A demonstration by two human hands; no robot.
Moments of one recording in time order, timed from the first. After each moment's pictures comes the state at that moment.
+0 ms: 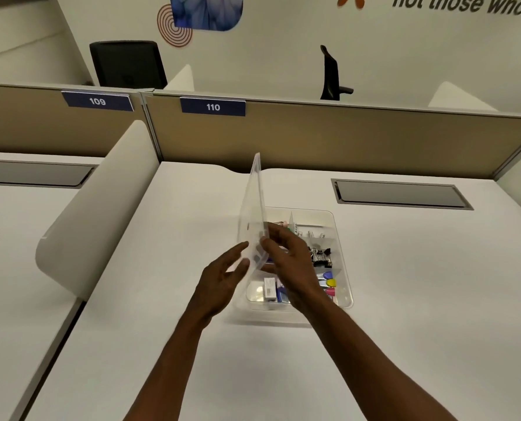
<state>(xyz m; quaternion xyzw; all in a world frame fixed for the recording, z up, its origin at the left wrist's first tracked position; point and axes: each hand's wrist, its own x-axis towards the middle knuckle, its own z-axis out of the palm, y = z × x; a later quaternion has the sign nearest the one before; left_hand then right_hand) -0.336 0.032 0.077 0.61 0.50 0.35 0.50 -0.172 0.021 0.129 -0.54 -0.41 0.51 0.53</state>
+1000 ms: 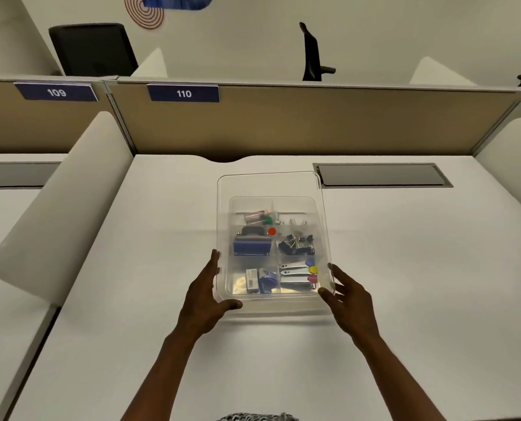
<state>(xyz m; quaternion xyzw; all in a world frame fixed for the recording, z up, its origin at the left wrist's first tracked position) -0.325 0.021 0.018 0.66 0.55 0.27 0.43 -0.025 -0.062 0.032 -0.74 -0.44 0.33 0.39</state>
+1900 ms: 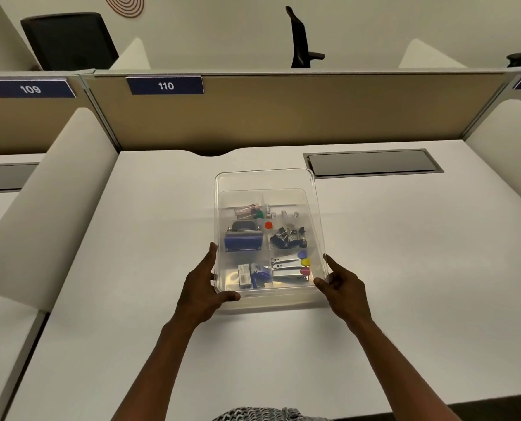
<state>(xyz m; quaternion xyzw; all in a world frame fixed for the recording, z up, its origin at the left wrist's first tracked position) -0.313 0.039 0.010 0.68 0.57 0.22 0.41 -0.008 -0.048 0.008 -0.77 -0.44 0.30 0.35</state>
